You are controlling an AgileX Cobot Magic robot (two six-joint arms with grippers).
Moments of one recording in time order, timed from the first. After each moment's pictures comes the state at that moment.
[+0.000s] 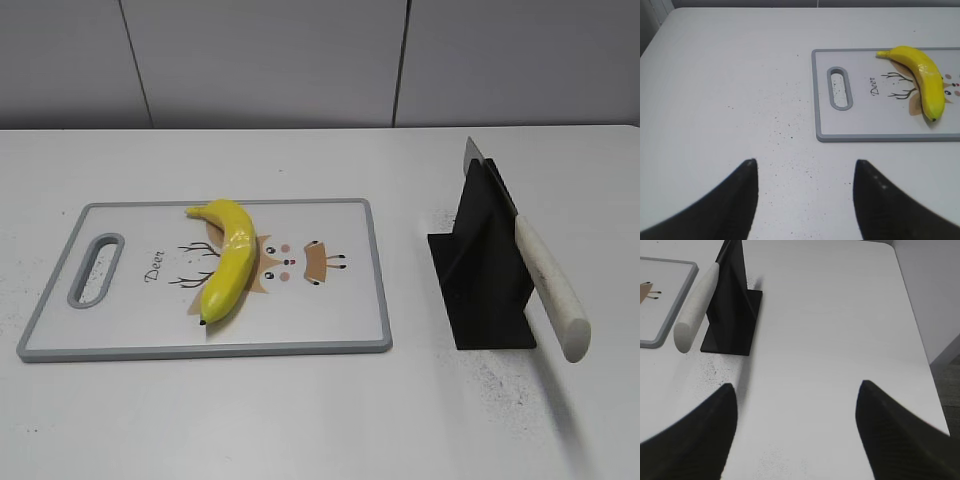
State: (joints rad) left arm 0.03 0.00 -0.48 -0.06 1.09 0.07; right arm 0.11 -0.01 -0.50 0.01 1.04 -0.02
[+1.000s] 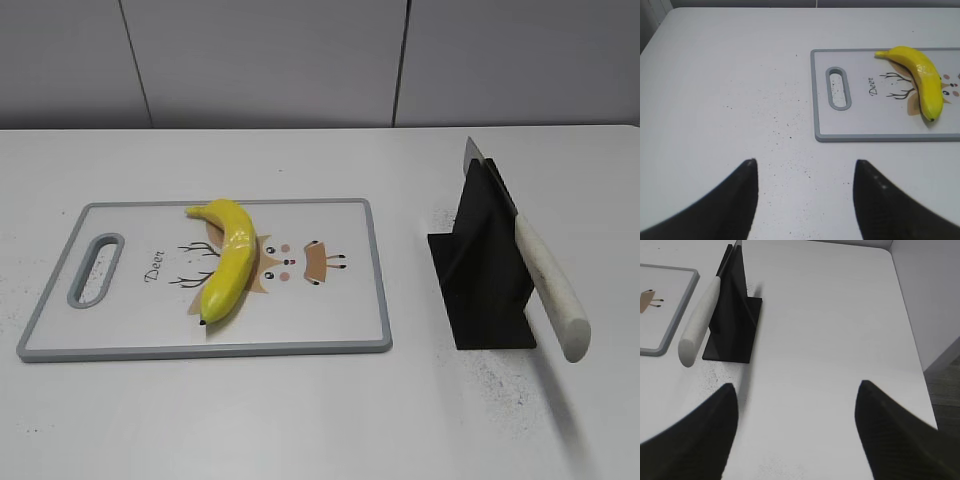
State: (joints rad) left arm 0.03 0.00 -0.48 -0.06 1.09 0.07; right arm 0.11 0.09 -0.58 0.01 1.04 -0.02
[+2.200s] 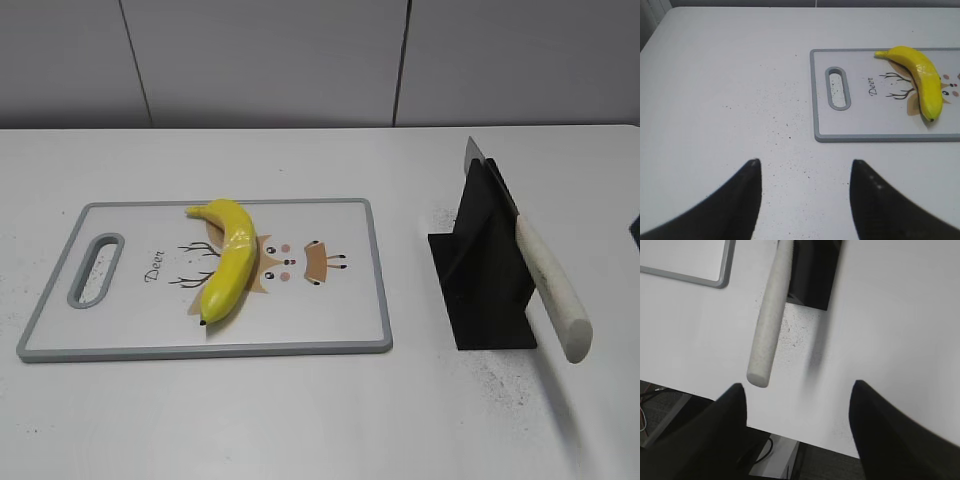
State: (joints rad) left arm 0.03 0.00 -0.48 -0.07 1.09 0.07; right arm 0.22 1.12 -1.00 0.20 1.14 -0.02
